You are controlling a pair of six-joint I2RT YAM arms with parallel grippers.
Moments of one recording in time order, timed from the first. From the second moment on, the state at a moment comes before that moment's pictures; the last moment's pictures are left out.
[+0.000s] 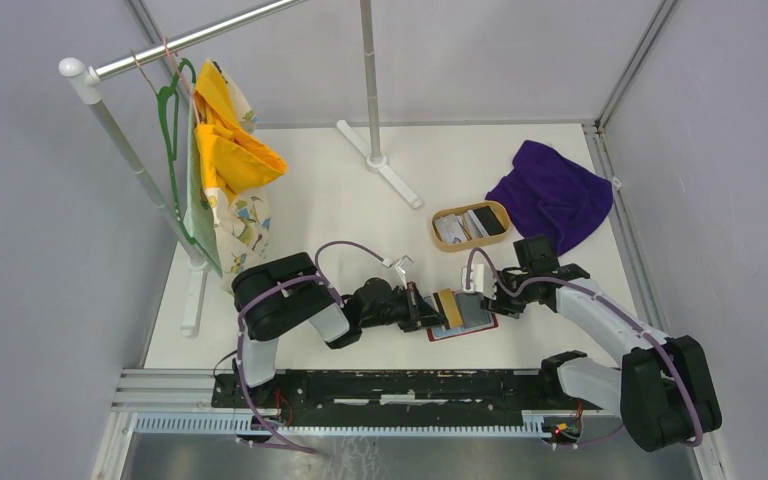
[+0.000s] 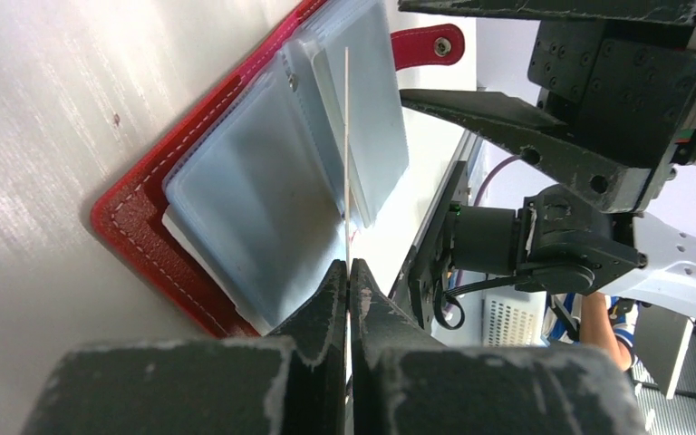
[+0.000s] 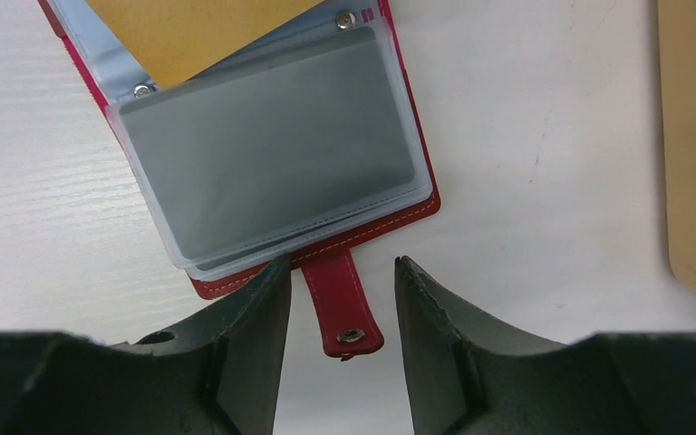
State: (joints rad) left arm -1.03 1.93 0.47 1.12 0.24 -1.18; right arm 0.28 1.12 0.51 -0.54 -0.46 -1.13
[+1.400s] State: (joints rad) left arm -1.02 2.00 0.48 1.22 0.25 -1.27; right arm 0.29 1.14 0.51 -0.54 -0.44 -1.13
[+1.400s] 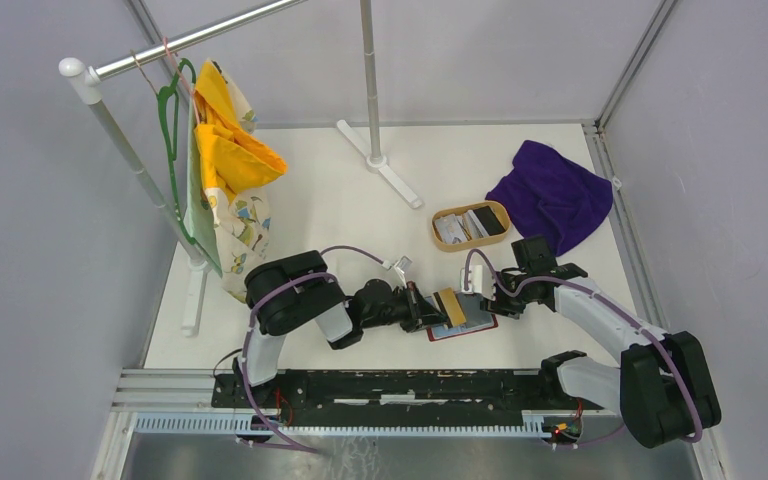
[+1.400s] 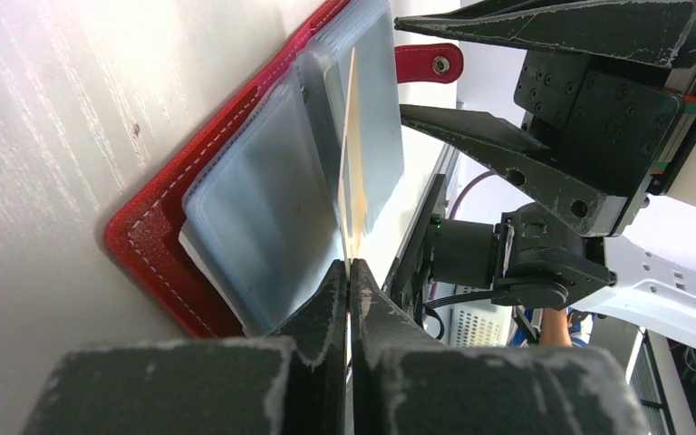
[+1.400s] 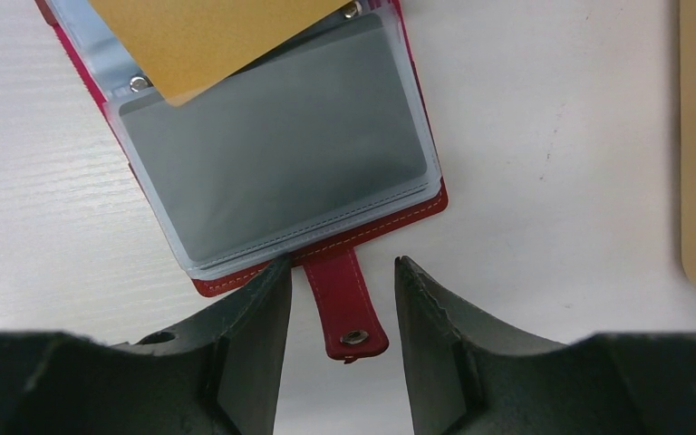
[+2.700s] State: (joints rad) left arm -1.04 2.09 0.54 1.25 0.30 -1.38; right arm 0.30 1.14 0.51 -0.54 -0.43 -1.13
